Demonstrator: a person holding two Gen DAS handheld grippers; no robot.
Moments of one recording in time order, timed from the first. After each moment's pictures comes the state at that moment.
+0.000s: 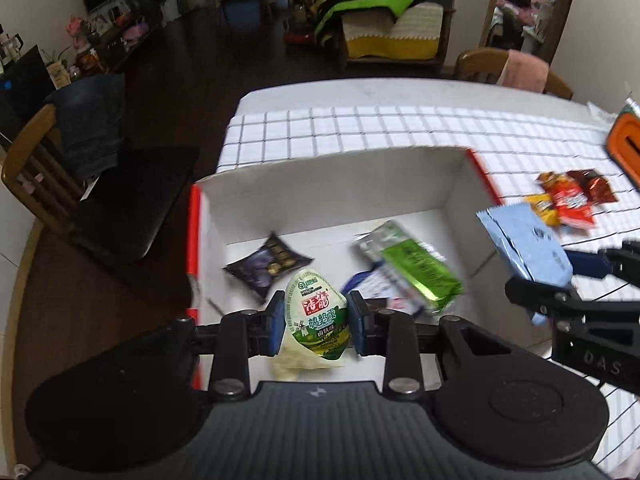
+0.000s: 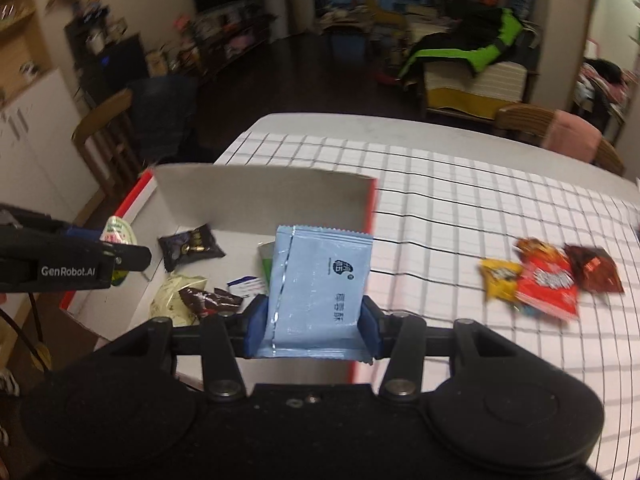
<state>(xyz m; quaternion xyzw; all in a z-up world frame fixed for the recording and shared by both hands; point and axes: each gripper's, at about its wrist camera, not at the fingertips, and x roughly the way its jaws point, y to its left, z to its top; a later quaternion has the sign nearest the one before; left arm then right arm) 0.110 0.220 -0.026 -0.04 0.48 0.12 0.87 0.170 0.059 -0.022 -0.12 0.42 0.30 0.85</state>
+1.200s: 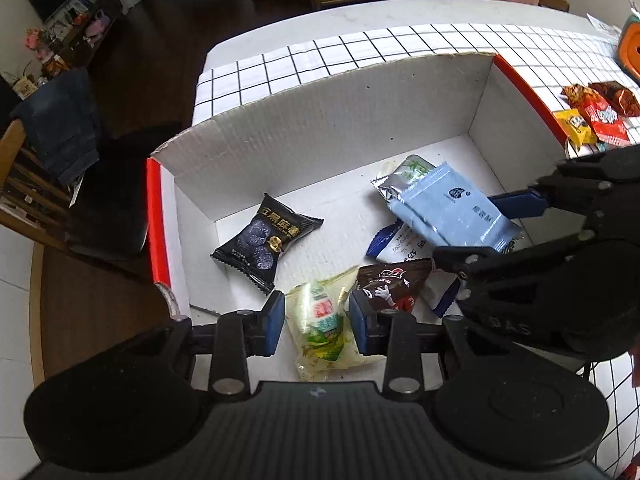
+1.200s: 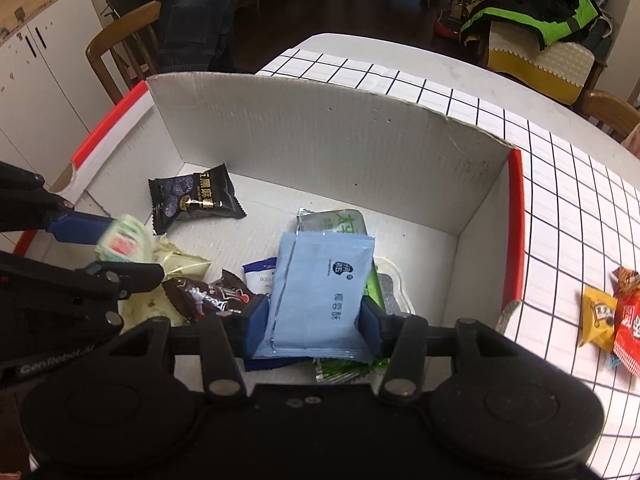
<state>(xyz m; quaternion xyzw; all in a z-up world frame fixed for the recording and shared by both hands) 0.149 0.226 -0.083 0.03 0.56 0.08 0.83 0.210 0.130 -0.090 -0.17 0.49 0.34 0.78</state>
